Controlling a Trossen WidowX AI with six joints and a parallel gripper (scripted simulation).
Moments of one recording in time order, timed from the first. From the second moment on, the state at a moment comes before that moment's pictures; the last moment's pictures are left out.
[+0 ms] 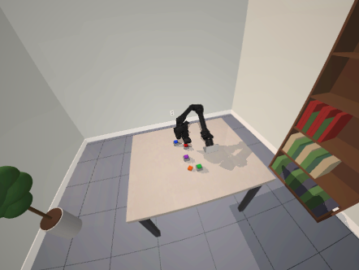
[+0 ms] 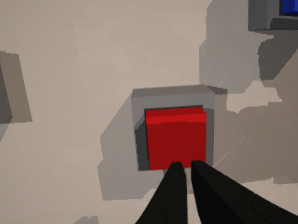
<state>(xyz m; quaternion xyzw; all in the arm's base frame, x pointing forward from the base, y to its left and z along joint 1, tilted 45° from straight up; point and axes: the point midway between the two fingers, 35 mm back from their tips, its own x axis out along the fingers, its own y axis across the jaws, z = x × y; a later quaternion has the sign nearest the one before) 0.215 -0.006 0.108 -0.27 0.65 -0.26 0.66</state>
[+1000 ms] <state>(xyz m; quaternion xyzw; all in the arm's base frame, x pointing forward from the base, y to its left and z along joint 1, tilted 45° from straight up) 0.187 0.214 -0.012 -0.27 0.65 -0.25 0.67</state>
